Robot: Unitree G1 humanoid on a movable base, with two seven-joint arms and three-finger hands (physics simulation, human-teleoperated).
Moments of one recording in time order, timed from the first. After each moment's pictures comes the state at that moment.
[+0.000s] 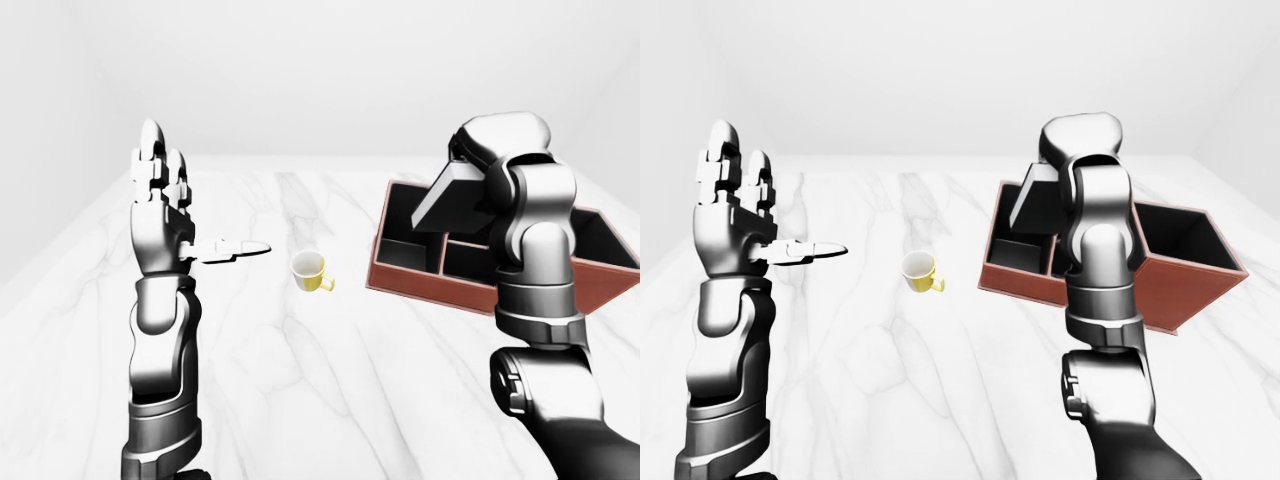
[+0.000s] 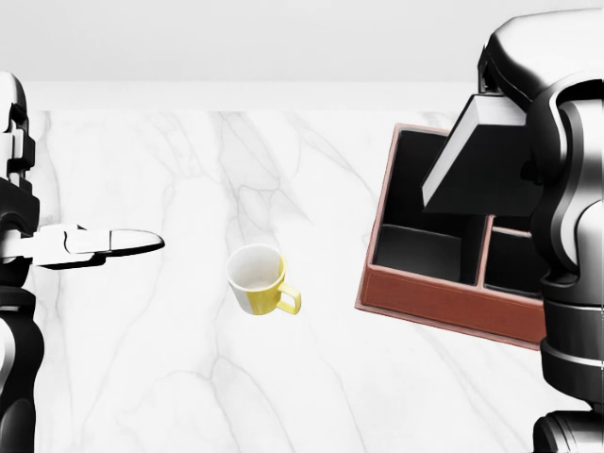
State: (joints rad) left arm -0.33 0.17 0.19 -0.30 -0.09 0.09 0.03; right arm -0.87 -0.35 -0.12 0.08 -1.55 0.09 0.70
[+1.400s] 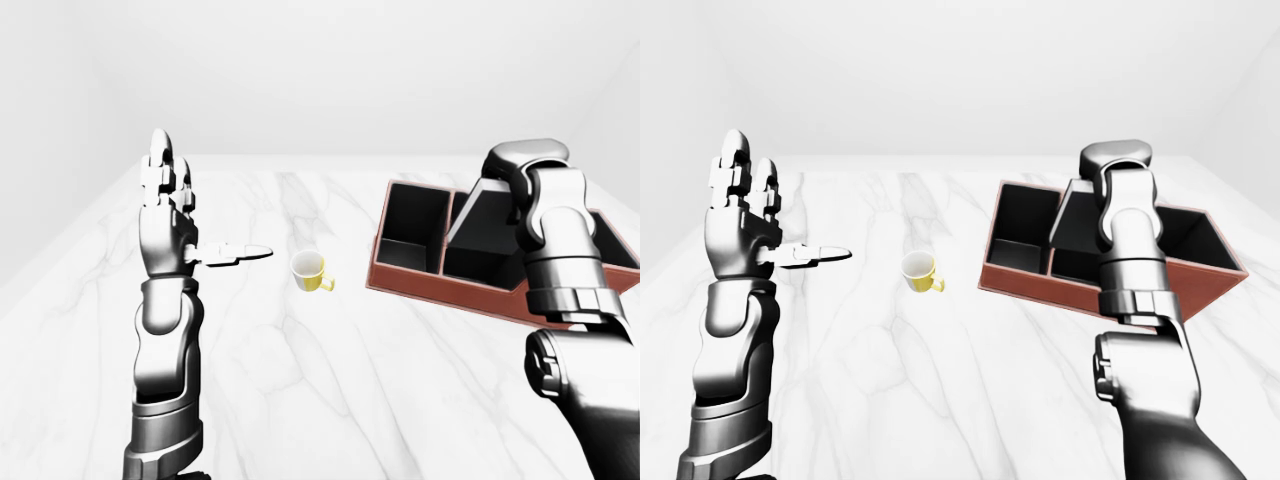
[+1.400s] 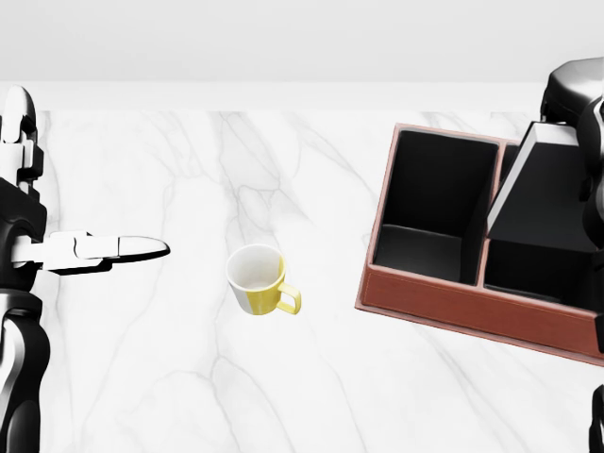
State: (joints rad) left arm -0.32 0.16 0.18 -0.28 -0.06 0.09 0.02; right arm -0.97 -0.53 -0.10 0.58 -1.51 0.09 0.58
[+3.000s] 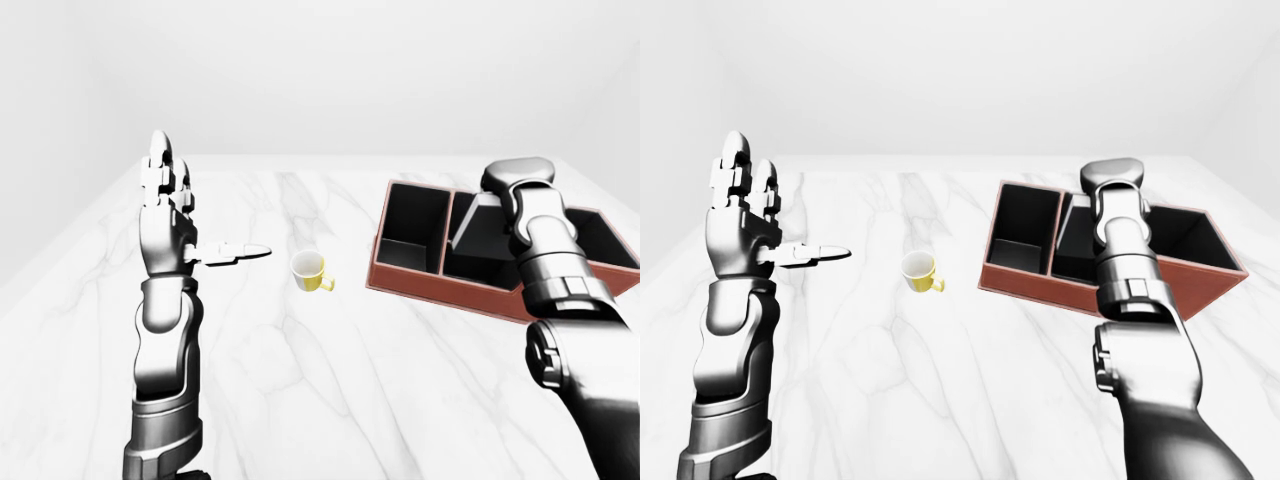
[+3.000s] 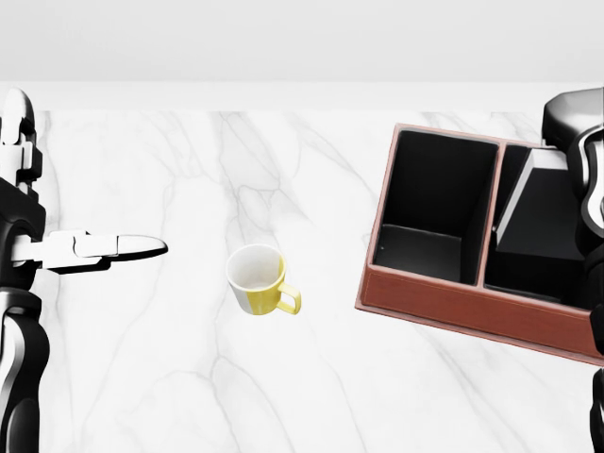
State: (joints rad) left arm -0.32 0.17 0.19 -0.26 -0.06 0.09 0.03; right arm -1.03 -0.54 -0.06 0.94 -1.54 0.09 0.28
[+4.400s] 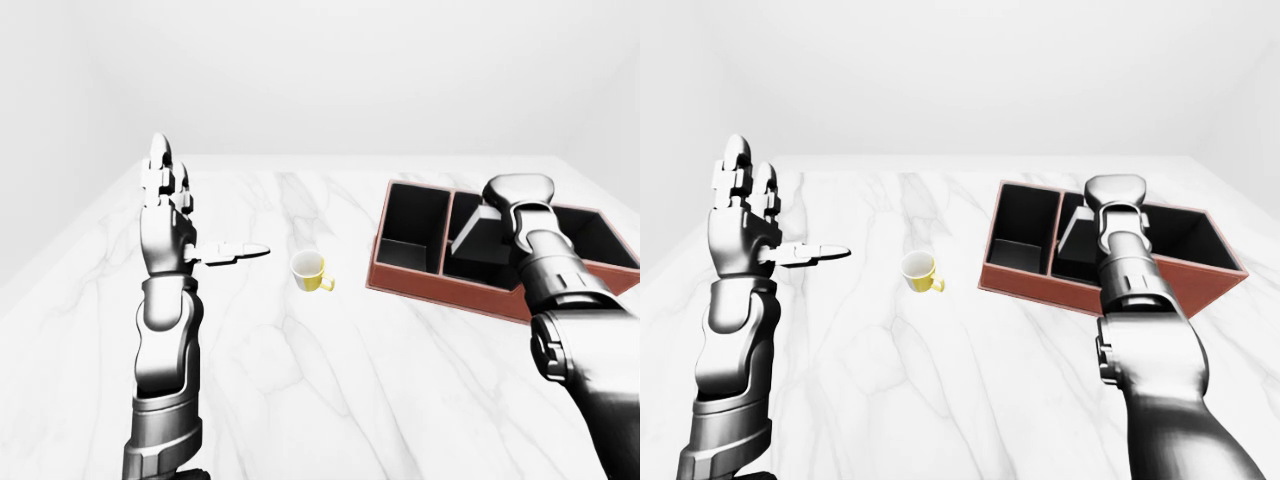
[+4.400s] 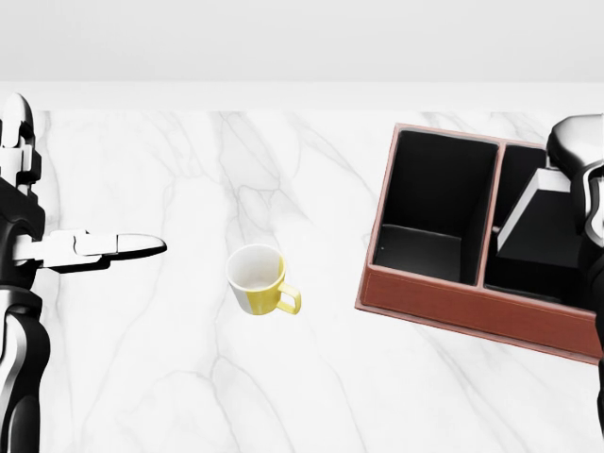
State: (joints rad) left arm -0.33 0.17 0.19 -0.23 -0.05 0.09 0.04; right arm -1.09 -0.57 0.02 1.27 -1.39 0.09 -0.08
